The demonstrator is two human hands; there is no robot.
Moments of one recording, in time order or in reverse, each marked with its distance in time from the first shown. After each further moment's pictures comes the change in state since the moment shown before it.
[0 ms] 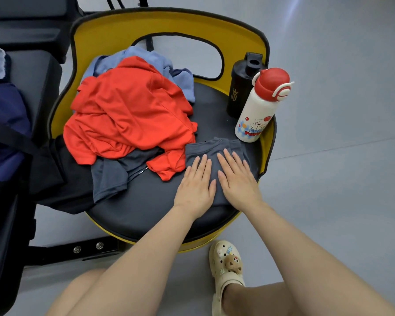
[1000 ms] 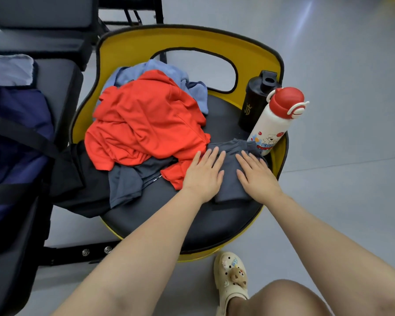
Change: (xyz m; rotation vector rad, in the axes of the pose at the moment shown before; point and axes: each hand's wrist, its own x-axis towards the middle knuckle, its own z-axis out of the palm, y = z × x) left_hand 0.037 -0.016 -0.043 0.218 0.015 0.068; right_hand 0.039 0.022 -0.028 -0.106 -0.110 -0.006
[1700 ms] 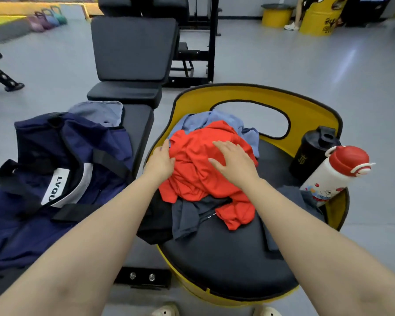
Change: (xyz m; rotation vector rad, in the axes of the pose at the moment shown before) left_hand -0.039 -0.235 -0.110 -0.442 0.124 -0.602; right_hand 0.100 -0.199 -0.099 0.203 0.240 -0.338
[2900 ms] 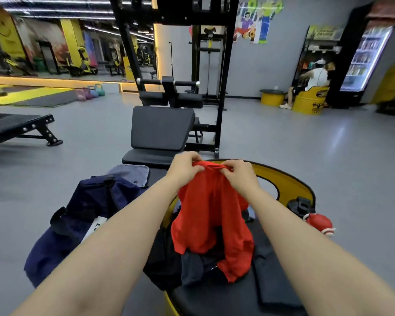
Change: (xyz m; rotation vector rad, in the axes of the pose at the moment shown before) left_hand -0.068 0.121 -0.181 -0.232 0.270 0.286; right_hand 0.007 -0.096 -0.179 0.258 0.227 0.070
